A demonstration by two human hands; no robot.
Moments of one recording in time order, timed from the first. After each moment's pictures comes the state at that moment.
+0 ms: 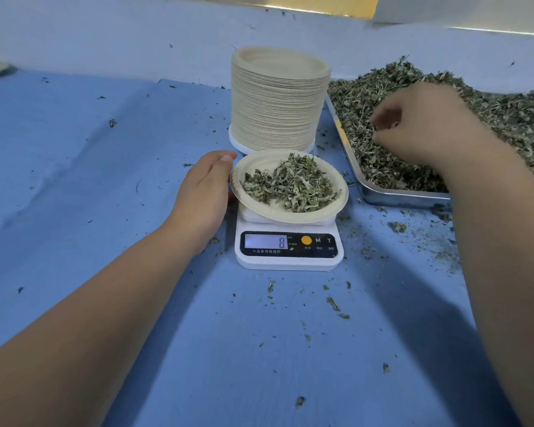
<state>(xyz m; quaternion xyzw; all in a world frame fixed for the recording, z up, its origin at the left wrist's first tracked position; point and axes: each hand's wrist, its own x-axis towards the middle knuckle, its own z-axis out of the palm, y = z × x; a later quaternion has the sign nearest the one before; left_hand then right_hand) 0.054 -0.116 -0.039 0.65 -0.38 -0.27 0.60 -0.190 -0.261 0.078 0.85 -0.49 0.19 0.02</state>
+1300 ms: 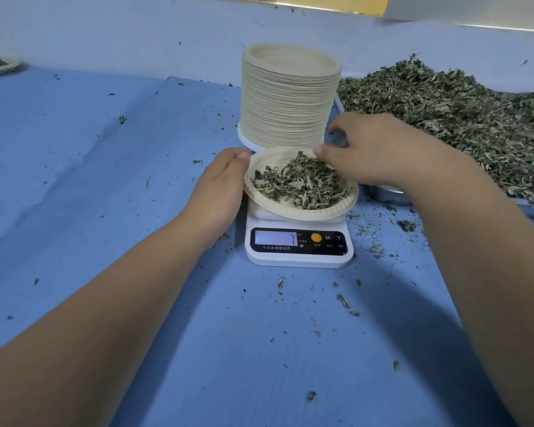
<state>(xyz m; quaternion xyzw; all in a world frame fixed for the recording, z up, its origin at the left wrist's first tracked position) 0.049 -0.111 -0.032 0.66 -0.40 -0.28 0.57 -0.138 -0.221 0.063 0.89 -0.44 0.07 -0.02</state>
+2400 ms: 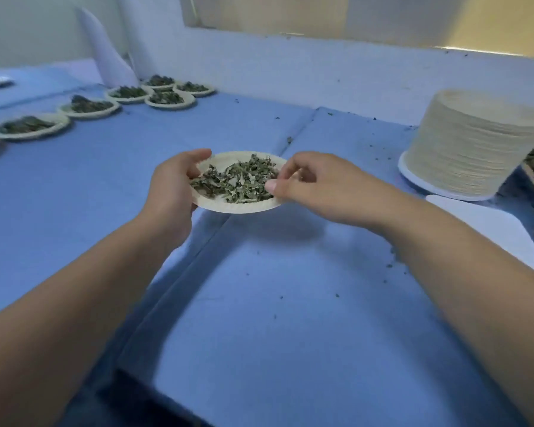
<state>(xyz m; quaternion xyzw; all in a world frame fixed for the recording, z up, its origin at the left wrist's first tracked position) 0.233 0.105 0.004 0.64 -0.10 -0.17 0.75 0.071 -0.050 0.048 0.92 -0.20 0.10 -0.32</state>
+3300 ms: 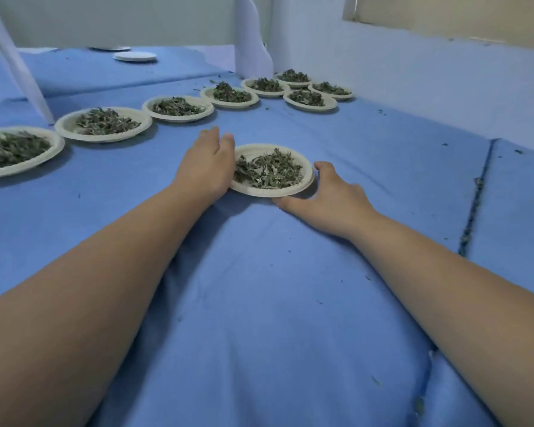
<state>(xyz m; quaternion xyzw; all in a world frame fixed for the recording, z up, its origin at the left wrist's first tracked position) 0.496 0.226 -0.036 0.89 -0.16 0.03 0.42 0.385 0.044 -0.046 0.96 -0.20 0.08 -0.21</state>
